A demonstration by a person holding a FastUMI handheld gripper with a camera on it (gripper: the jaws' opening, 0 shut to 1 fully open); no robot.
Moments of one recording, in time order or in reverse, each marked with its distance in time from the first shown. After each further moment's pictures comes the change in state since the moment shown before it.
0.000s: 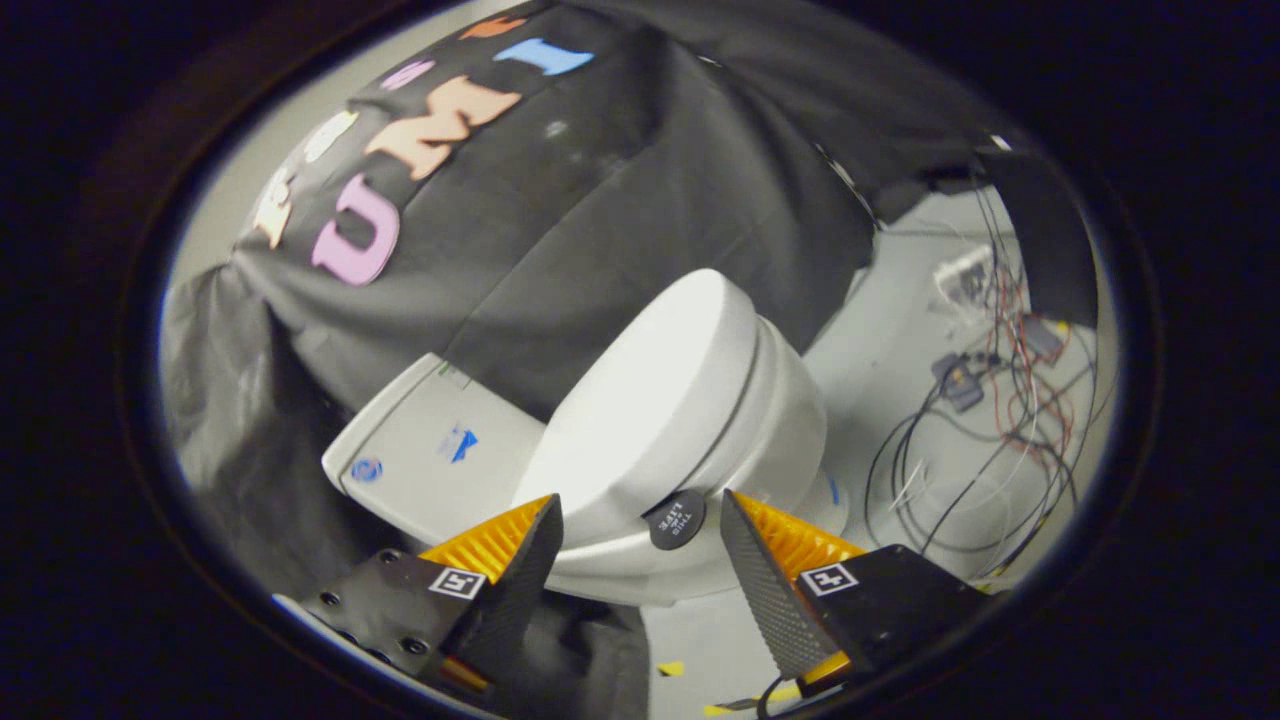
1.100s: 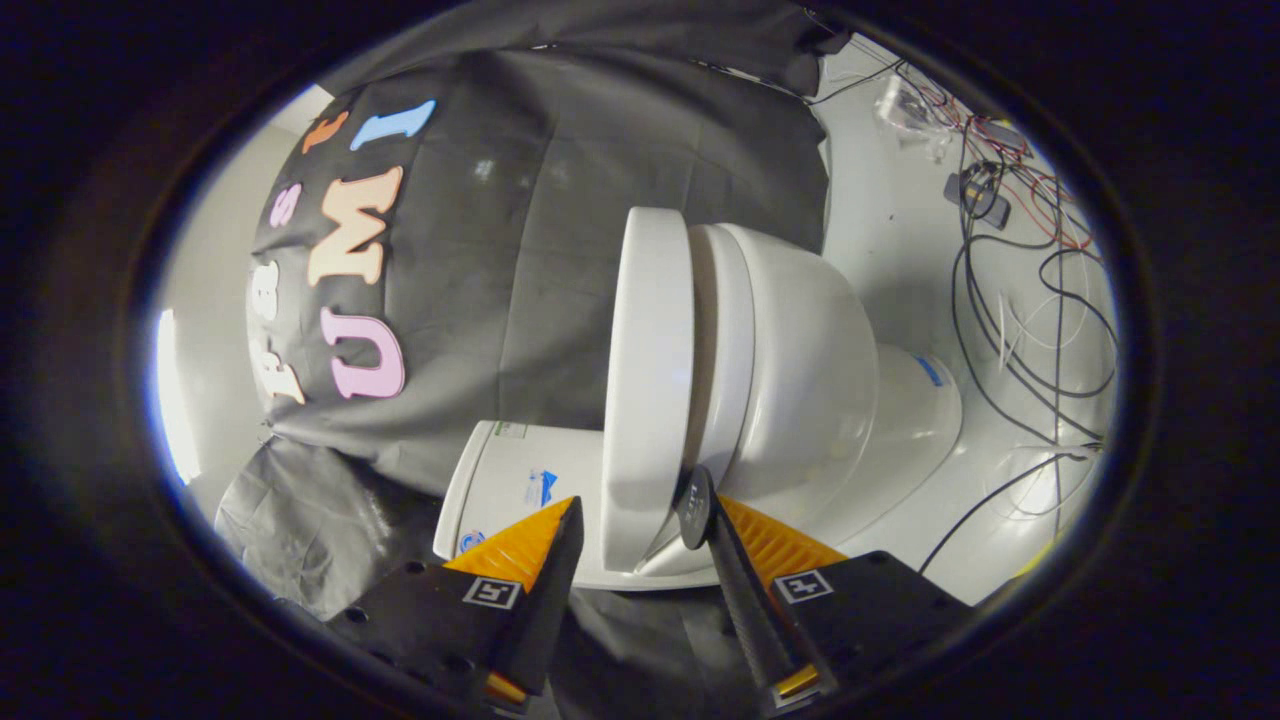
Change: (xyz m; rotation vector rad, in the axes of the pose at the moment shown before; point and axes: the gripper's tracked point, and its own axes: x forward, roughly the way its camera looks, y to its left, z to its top) arm 0.031 0.005 -0.022 0.368 0.076 0.186
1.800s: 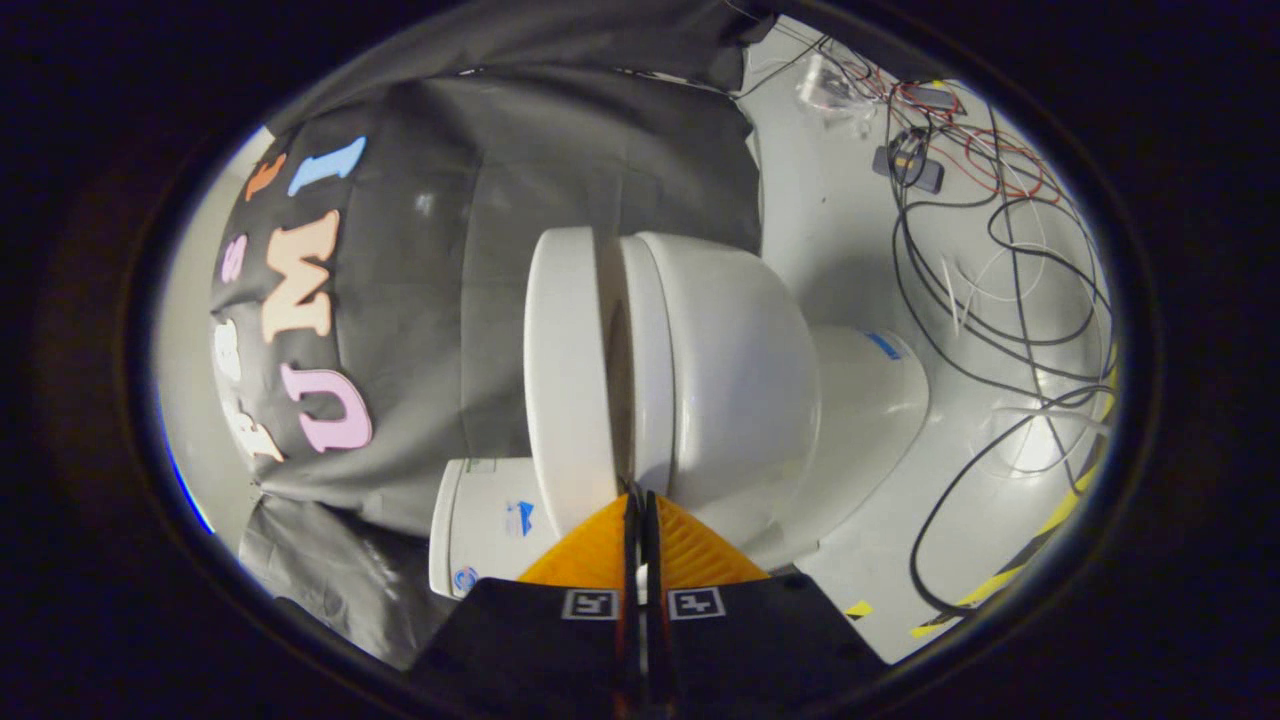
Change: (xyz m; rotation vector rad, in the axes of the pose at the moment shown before) arm 0.003 -0.027 0.006 0.173 -0.042 -0.103
